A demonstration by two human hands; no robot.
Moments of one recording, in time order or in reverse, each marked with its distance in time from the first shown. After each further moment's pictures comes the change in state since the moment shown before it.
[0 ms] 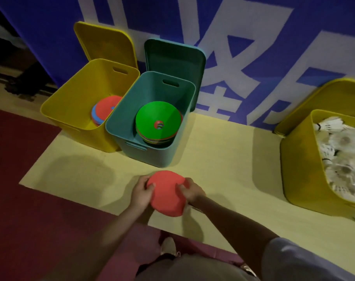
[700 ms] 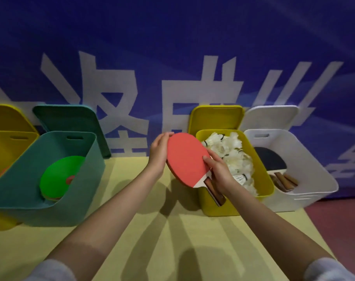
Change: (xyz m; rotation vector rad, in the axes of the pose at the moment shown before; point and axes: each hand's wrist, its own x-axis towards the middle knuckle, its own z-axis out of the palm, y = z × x) left_hand -0.094 0.338 0.253 -0.384 -0.286 0.458; right_hand -0.104 0.143 -0.349 1.153 0.374 -0.404
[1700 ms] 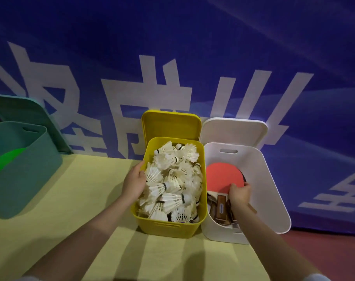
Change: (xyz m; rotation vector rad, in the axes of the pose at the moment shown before) left_hand 0.010 -0.117 0.154 0.564 0.153 -0.046; right_hand 0.093 -0.011 -0.300 -0.481 0.693 0.105
